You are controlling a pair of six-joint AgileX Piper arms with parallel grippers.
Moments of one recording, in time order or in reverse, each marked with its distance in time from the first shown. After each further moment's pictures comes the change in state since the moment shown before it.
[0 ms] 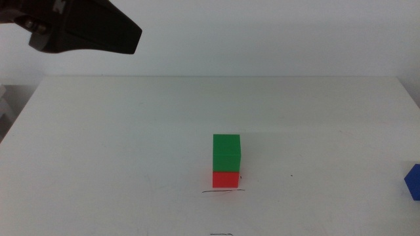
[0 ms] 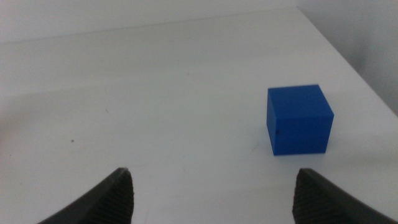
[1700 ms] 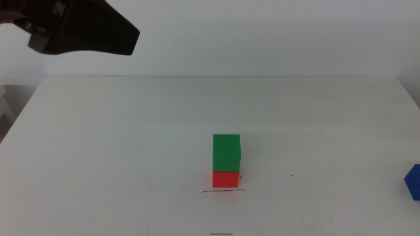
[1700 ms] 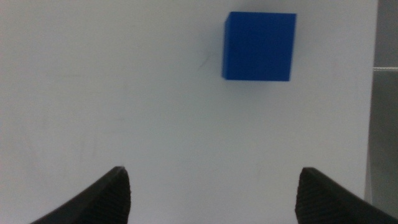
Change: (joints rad) left arm 0.000 0.001 0.000 0.019 0.000 0.000; right arm -0.187 1.342 -1.140 0.030 0.846 -0.280
